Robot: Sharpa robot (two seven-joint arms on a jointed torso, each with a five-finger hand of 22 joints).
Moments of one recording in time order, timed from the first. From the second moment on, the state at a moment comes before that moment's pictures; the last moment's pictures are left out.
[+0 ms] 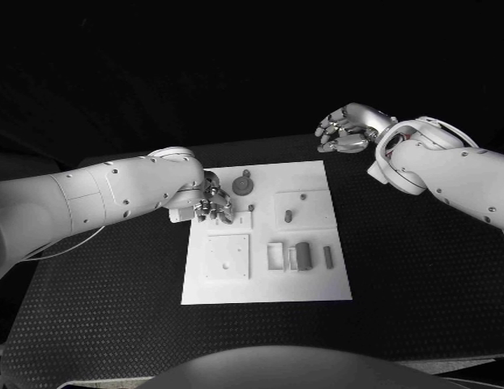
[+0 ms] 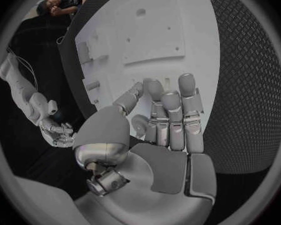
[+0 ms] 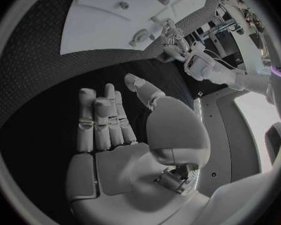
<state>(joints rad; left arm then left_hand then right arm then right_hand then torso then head) 1.31 -0.55 -0.24 1.13 -0.91 0.17 -0.56 0.88 0.02 0.57 -0.29 0.05 1.05 0.05 0.47 0.61 1.33 -0.08 0.70 0.67 1.28 -0.15 1.08 0.79 0.01 1.33 -0.24 0.36 1.31 1.25 -0.62 0.03 1.10 -1.26 -0.26 0.09 1.12 -0.13 0.52 -0.28 0.33 0.85 0.17 0.23 0.60 1.10 0.08 0.22 0.48 1.14 -0.02 1.30 0.81 0.22 1.09 0.00 0.91 1.31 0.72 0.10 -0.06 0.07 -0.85</state>
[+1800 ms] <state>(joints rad) 1.31 -0.60 -0.24 1.21 -0.89 0.04 -0.54 0.88 0.02 0.59 -0.28 0.05 1.05 0.04 0.47 0.64 1.35 -0.09 0.71 0.66 1.29 -0.17 1.11 0.75 0.01 1.34 -0.25 0.37 1.31 1.25 -0.62 0.03 1.10 -1.26 -0.25 0.09 1.12 -0.13 0.52 -0.28 0.33 0.84 0.17 0.23 0.60 1.10 0.08 0.21 0.48 1.14 -0.02 1.30 0.81 0.22 1.09 0.00 0.91 1.31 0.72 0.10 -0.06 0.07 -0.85</state>
